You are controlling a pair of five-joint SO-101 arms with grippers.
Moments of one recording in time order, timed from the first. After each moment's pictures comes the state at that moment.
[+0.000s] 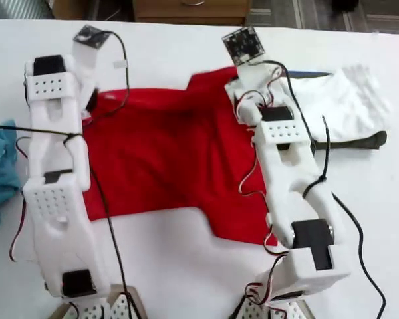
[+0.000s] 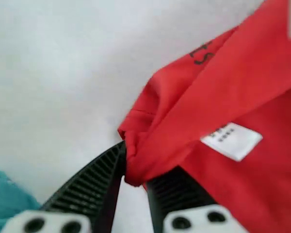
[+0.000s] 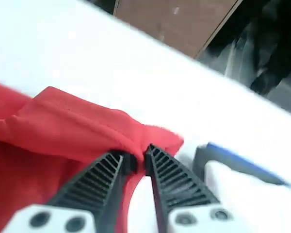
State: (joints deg) left arm -16.7 42.8 -47.9 89.5 -27.3; right arm -10.3 4.7 14.1 24.7 23.4
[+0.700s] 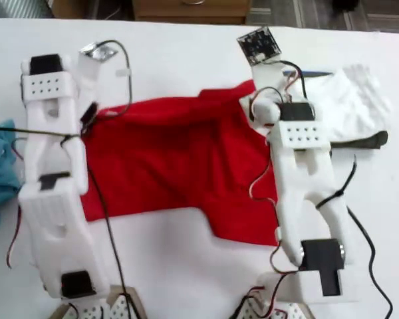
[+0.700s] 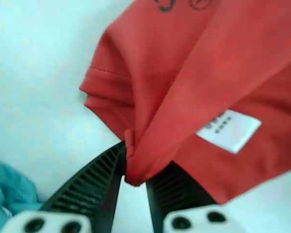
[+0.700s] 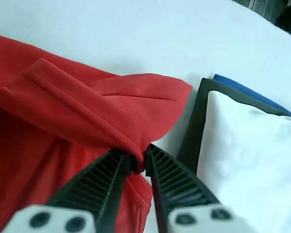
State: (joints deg) left arm -16.8 34.0 -38.7 101.4 -34.4; right arm -7.0 -4.1 11.3 51.2 24.3
